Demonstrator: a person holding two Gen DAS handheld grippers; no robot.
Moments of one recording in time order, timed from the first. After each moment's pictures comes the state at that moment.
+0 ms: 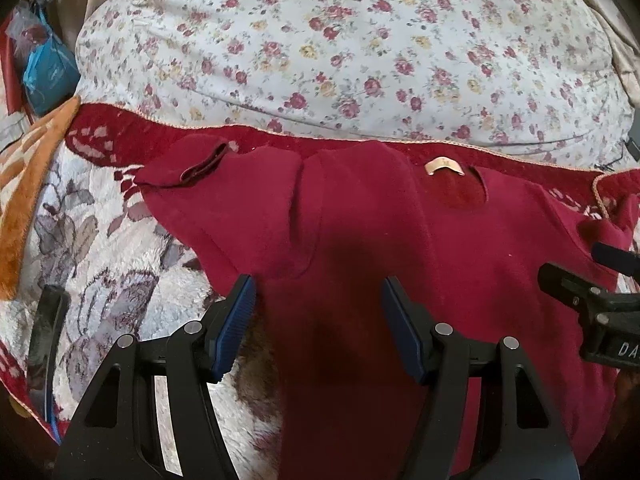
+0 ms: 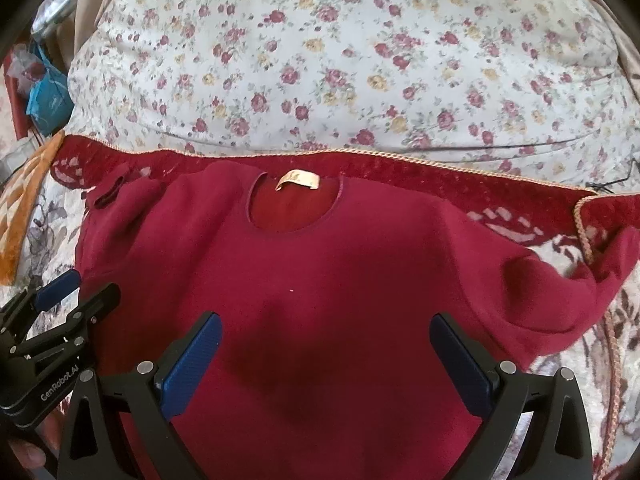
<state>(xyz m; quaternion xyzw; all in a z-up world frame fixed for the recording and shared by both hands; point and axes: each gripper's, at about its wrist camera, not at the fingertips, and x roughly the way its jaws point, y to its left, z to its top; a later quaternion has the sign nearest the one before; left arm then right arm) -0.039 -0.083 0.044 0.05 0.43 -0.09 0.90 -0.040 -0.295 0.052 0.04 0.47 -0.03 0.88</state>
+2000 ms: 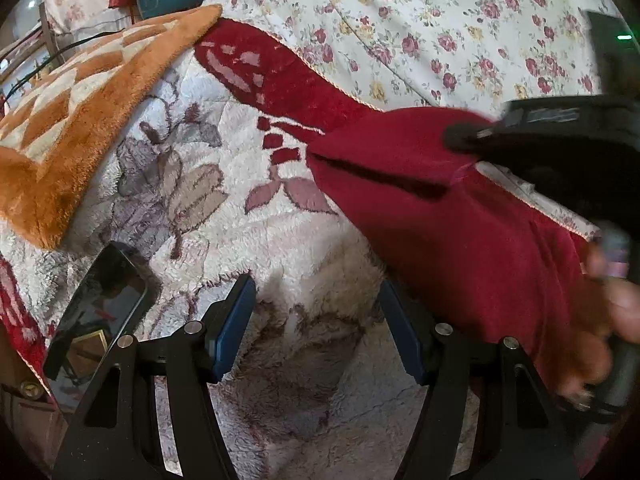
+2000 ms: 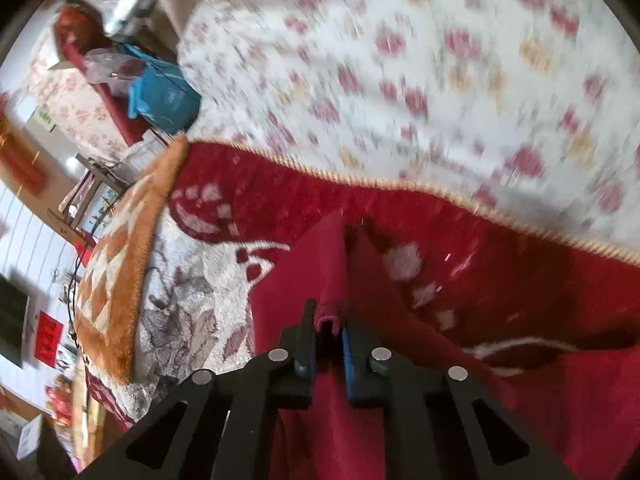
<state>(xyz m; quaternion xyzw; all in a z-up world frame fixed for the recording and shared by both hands) 0.025 0.057 0.027 -0.07 0.46 0.09 0.88 0.175 -0.087 0.032 0.16 0.46 0.27 0.83</state>
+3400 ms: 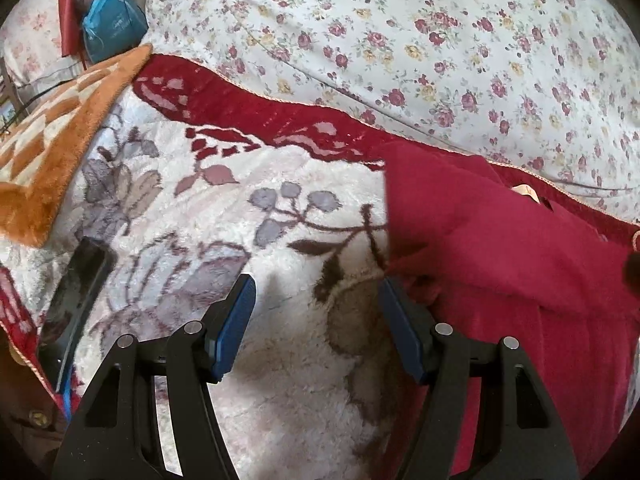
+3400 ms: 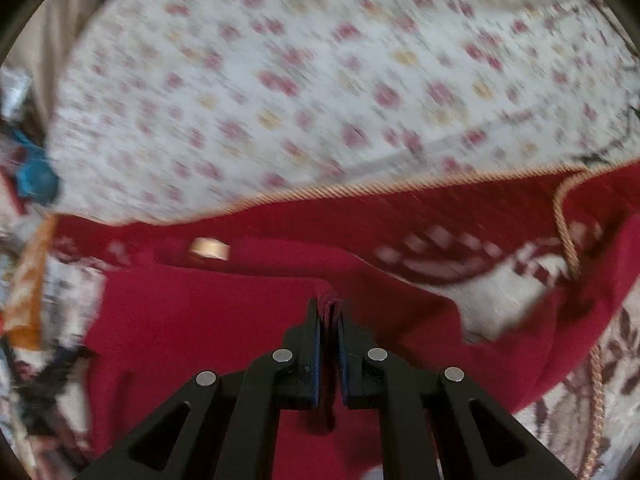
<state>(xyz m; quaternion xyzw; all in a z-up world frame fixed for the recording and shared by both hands) -0.030 -0.018 0.038 0.00 0.44 0.01 0.90 -0.005 -0.443 0.053 0.14 0.48 -0.03 0.87</state>
